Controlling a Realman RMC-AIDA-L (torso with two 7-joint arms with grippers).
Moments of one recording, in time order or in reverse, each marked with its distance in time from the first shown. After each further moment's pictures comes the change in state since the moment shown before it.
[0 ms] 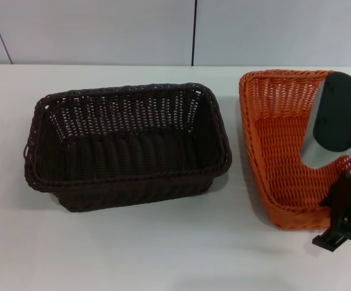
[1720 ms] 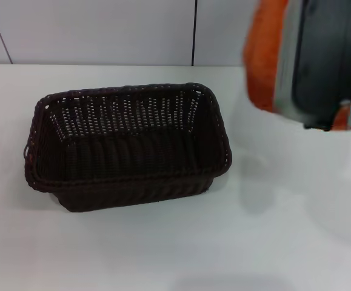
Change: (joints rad) left arm -0.023 0.001 -0.009 0.054 -0.004 0.011 -0.004; right arm 0.041 -0.004 -0.181 -0.461 -0.179 0.102 -0.135
